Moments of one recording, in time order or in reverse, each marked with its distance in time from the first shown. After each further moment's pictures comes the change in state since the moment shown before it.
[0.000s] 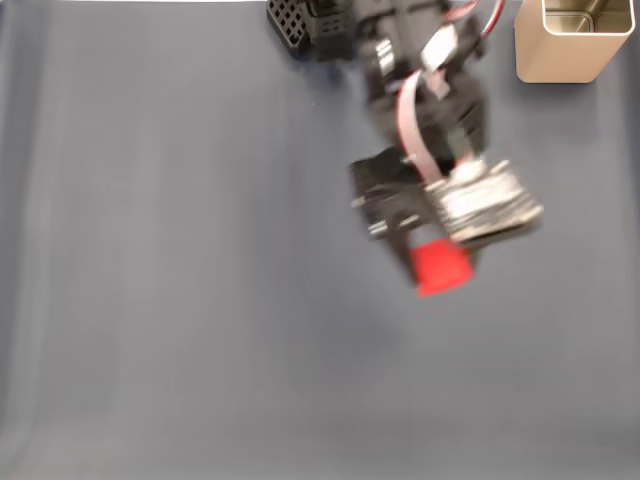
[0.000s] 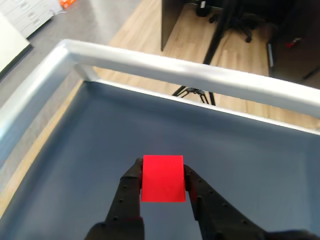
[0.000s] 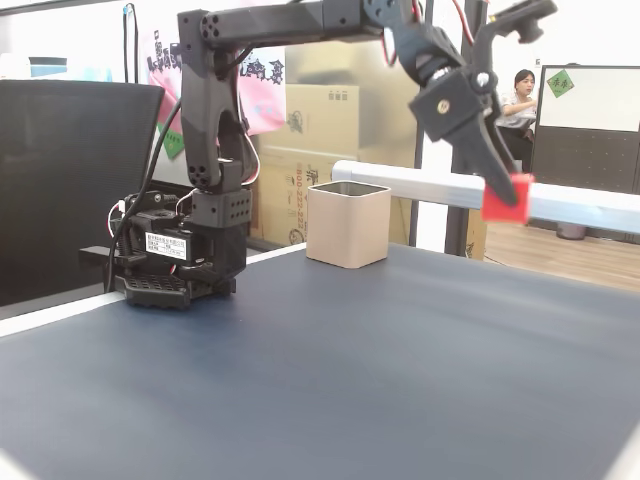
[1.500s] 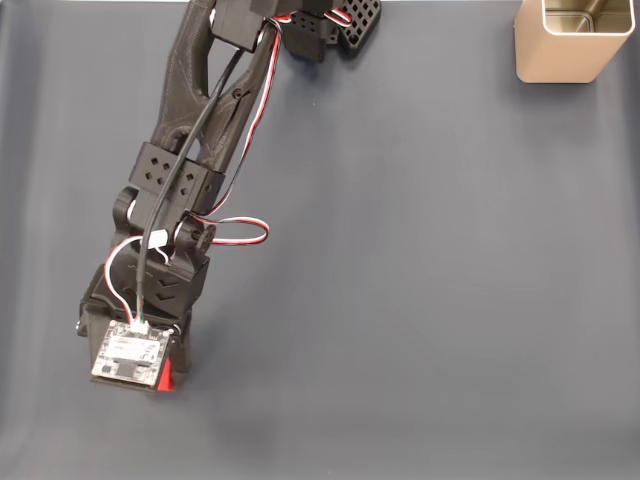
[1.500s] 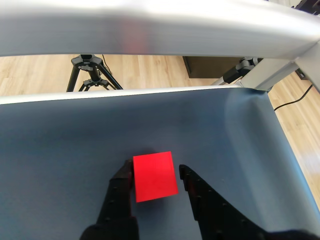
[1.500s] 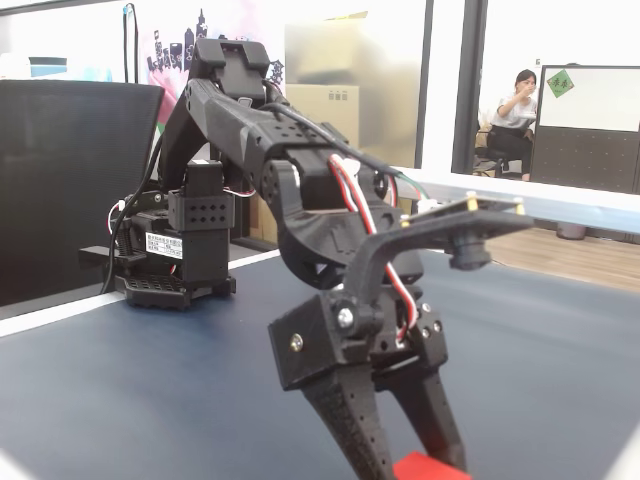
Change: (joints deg) arm 42.5 -50.2 -25.3 -27.8 -15.7
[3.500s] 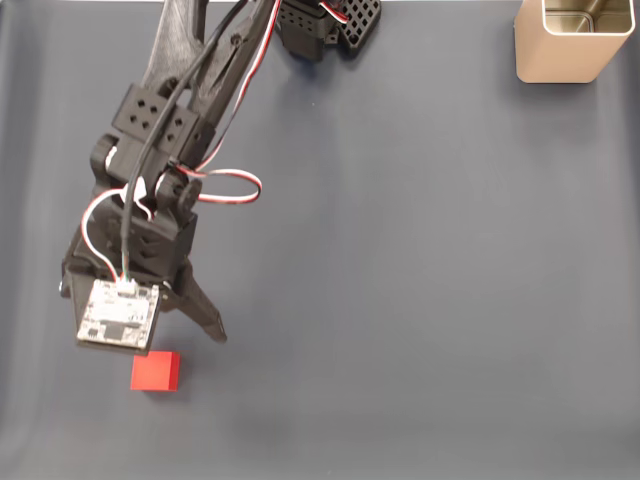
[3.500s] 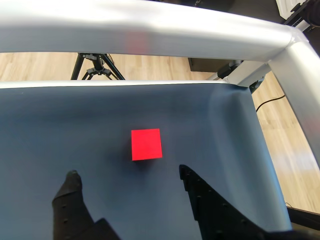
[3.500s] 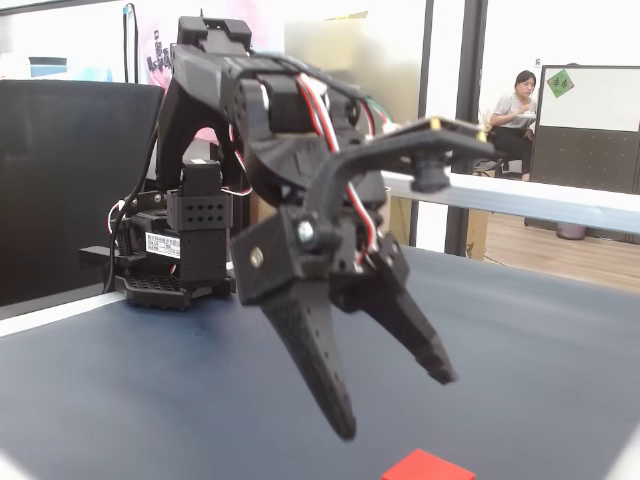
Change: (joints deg) arm 2.5 12.0 6.2 11.2 -4.7
